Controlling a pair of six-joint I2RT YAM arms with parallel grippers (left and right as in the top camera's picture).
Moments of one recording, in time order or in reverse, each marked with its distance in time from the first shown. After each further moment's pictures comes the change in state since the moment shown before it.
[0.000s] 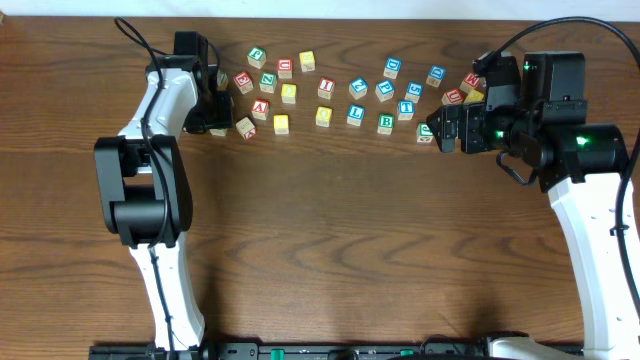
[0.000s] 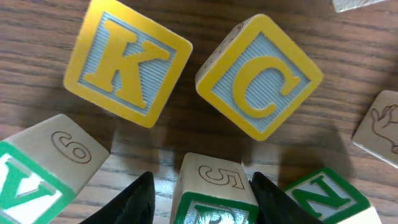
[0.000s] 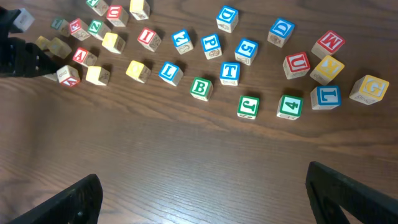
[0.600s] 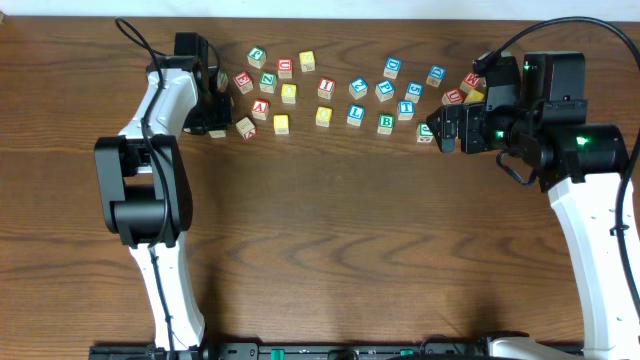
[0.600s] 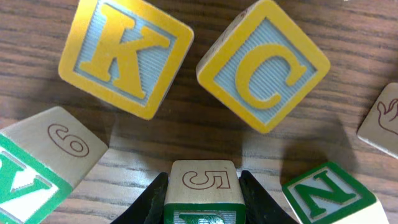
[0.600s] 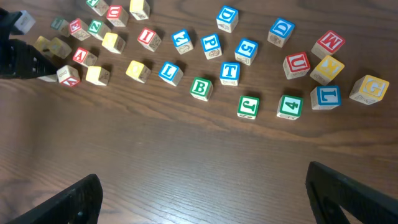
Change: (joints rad) left arm 0.000 -0.003 -0.001 -0.017 0.000 0.000; right arm 0.000 0.000 0.000 0.000 0.000 0.000
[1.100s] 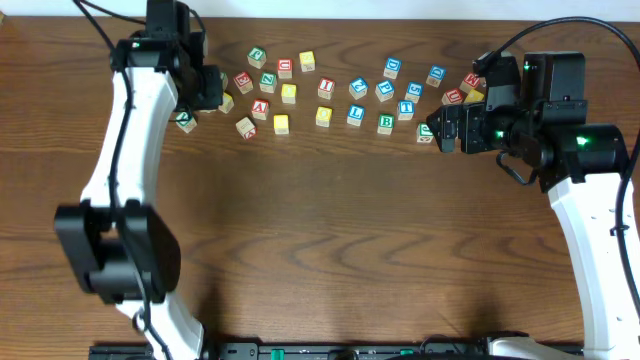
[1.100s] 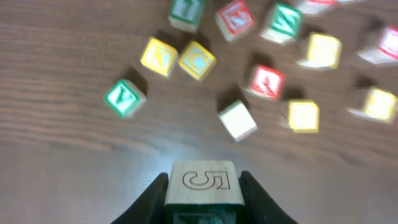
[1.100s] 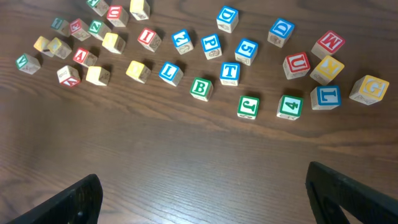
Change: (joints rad) left arm -0.035 -0.354 -0.003 -0.146 -0.002 0.000; right arm 0.000 0.000 0.000 0.000 0.000 0.000
